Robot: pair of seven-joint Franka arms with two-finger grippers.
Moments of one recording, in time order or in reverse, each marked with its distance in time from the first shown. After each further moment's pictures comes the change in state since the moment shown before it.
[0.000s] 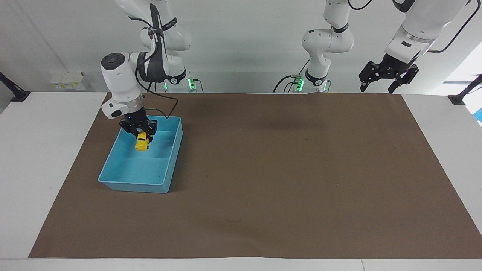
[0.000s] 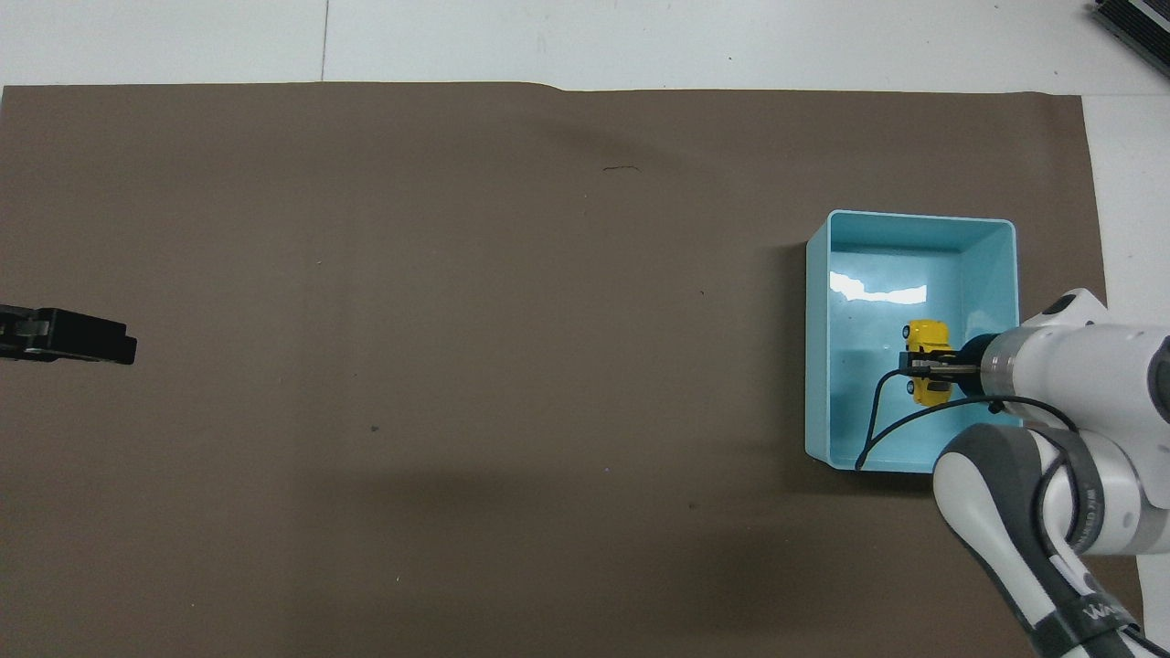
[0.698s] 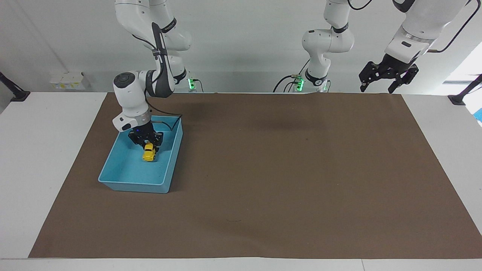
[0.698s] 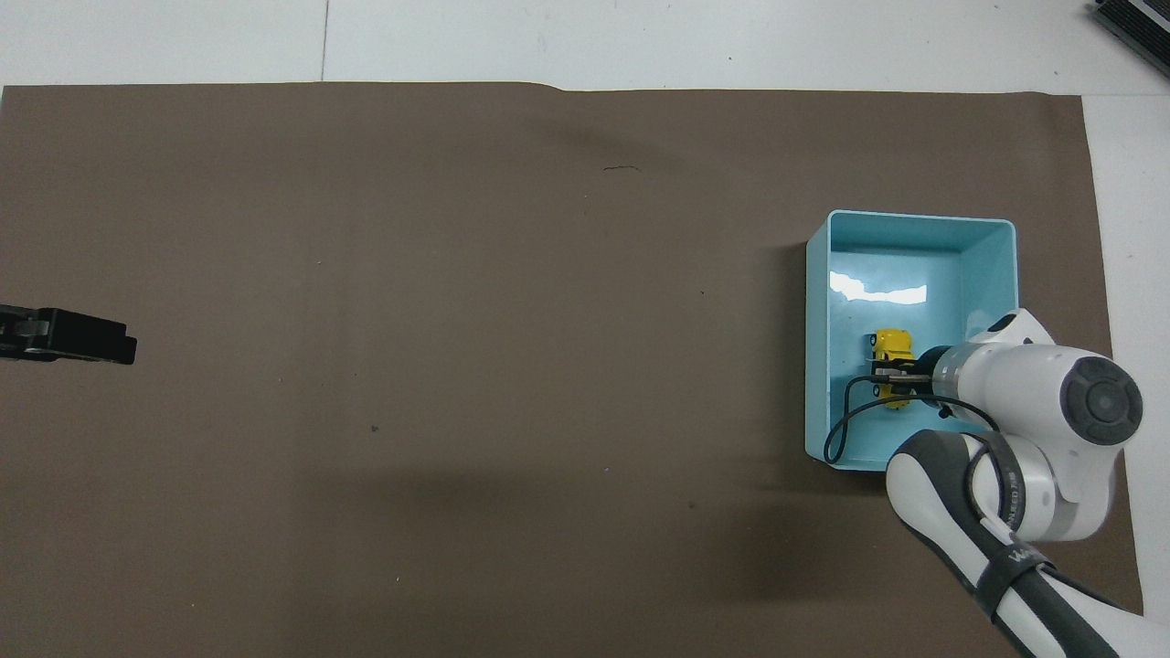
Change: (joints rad) left arm 0.000 0.000 0.000 0.000 0.000 0.000 0.000; right arm 0.000 0.154 0.000 -0.068 0.000 0.224 -0.005
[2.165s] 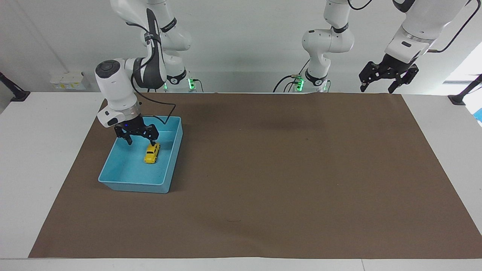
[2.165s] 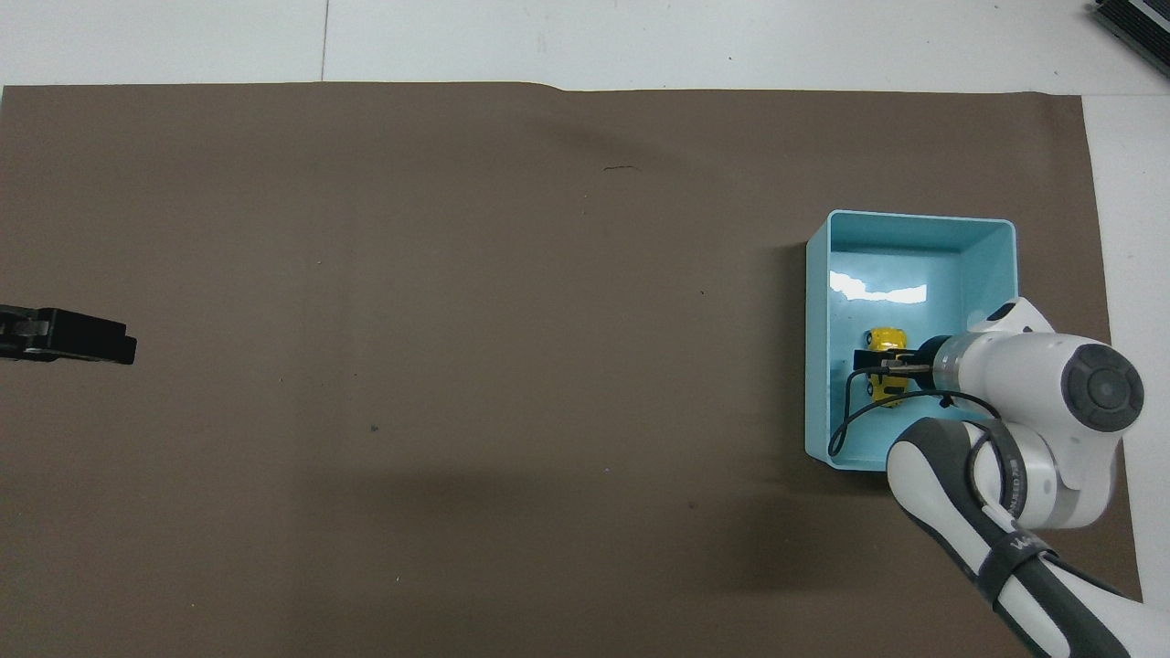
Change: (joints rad) left arm 0.000 0.000 0.000 0.000 0.000 0.000 0.000; right arm -0.010 -0.064 0.000 0.274 0.000 -0.392 0.004
